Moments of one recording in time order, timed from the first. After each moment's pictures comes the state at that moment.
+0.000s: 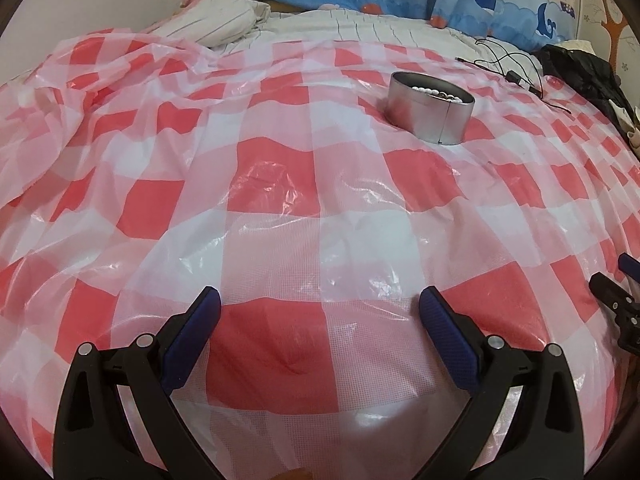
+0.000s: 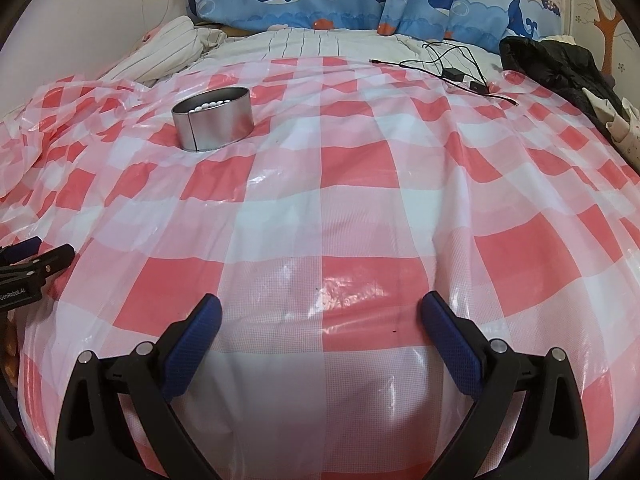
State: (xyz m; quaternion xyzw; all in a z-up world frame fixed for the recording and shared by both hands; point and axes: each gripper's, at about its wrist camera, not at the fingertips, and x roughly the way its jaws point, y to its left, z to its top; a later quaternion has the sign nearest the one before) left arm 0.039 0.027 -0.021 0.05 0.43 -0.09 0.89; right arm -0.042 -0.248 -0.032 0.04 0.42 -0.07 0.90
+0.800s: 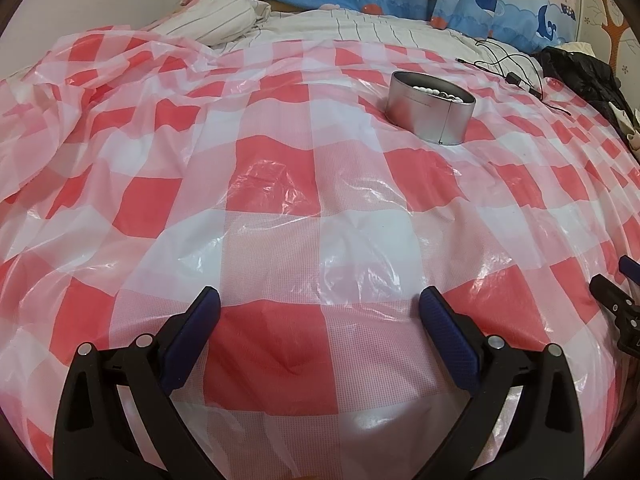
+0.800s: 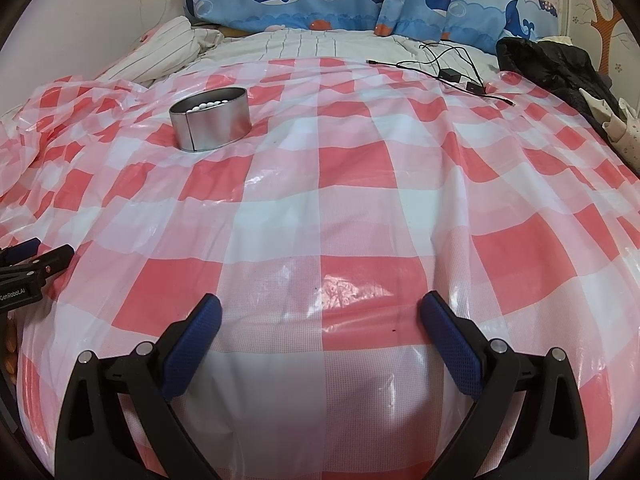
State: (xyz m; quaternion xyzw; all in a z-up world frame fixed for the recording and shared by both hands) left arm 0.039 0.027 -0.024 0.05 0.43 -0.09 0.89; right arm -0.043 -0.248 -0.030 0.04 0.42 -0.08 0.90
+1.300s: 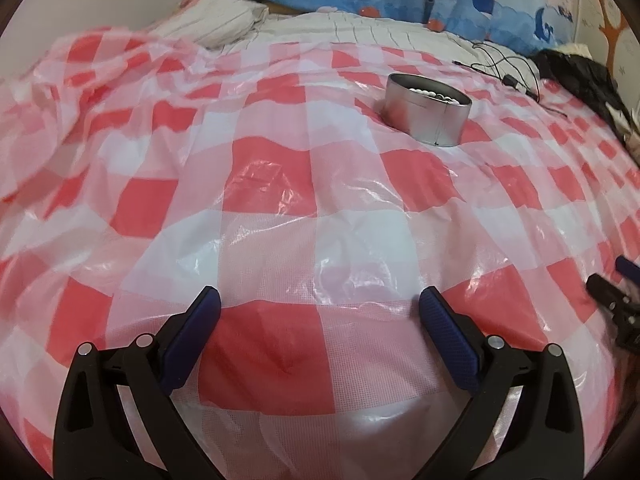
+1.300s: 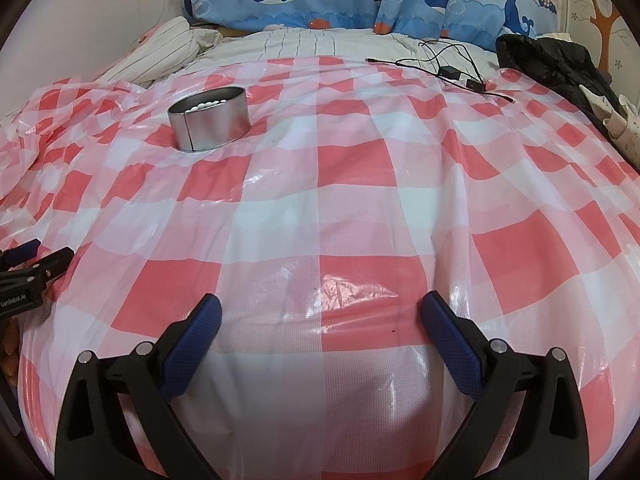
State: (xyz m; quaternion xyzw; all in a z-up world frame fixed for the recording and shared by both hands) left arm 0.040 0.026 -0.025 0.04 0.43 -0.10 0.90; right arm -0.044 -0.249 -0.032 0.05 0.42 -0.08 0.90
